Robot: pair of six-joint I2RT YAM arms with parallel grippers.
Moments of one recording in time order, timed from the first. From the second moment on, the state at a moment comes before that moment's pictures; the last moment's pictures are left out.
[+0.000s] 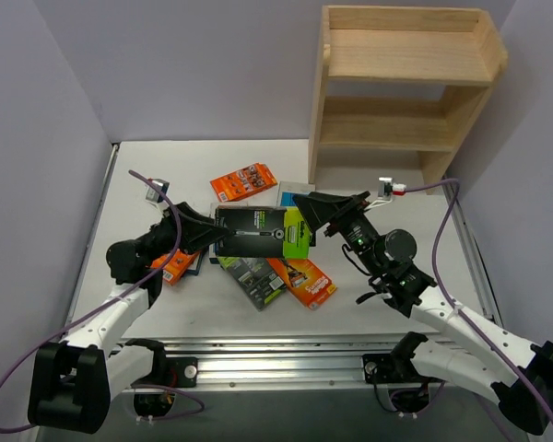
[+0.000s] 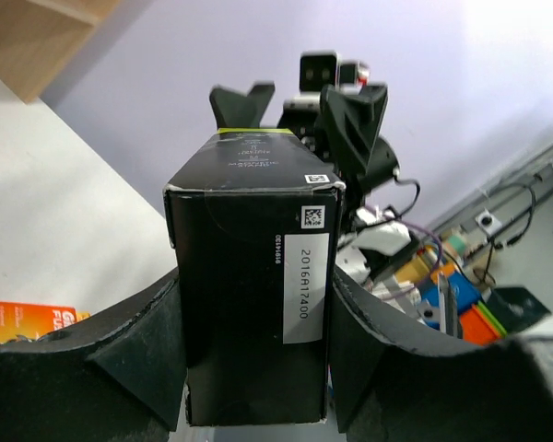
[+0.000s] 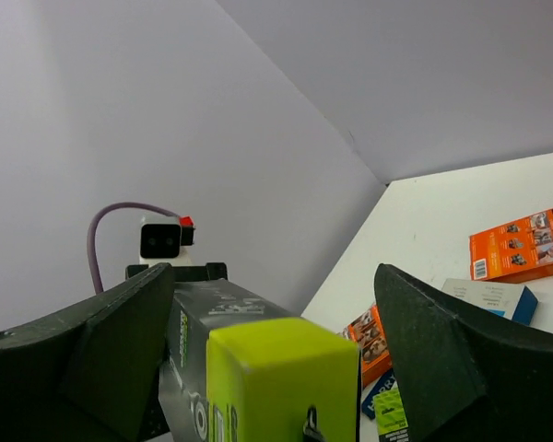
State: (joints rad) left arm -0.17 1.05 0.44 1.25 0.91 -1.49; right arm 0.75 0.91 0.61 0.62 0.11 0.79
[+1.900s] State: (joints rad) left arm -0.15 1.13 0.57 1.26 1.03 -1.66; right arm 0.54 0.95 0.62 0.58 -0.64 0.83
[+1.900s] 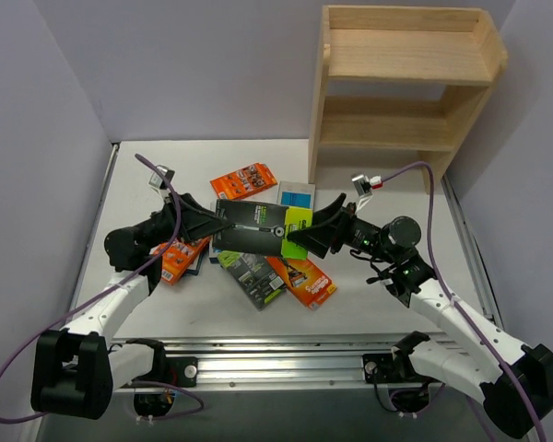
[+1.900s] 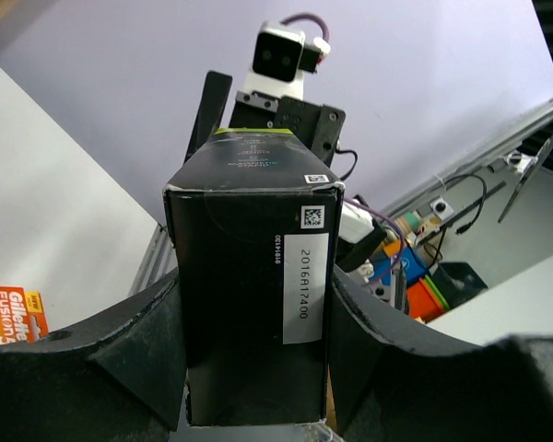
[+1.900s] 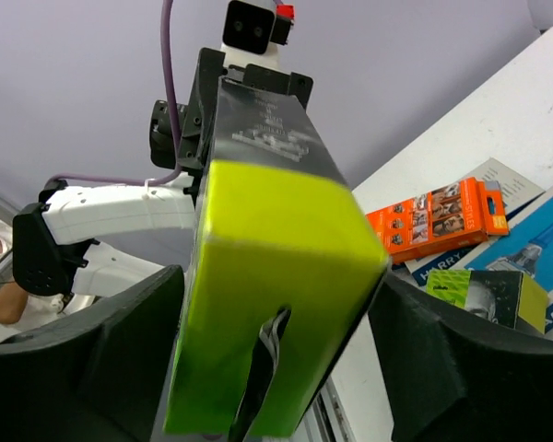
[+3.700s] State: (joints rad) left arm -0.12 1.15 0.78 0.54 0.98 -1.15; right arm 0.53 0.91 0.46 0.61 -0.51 1.12
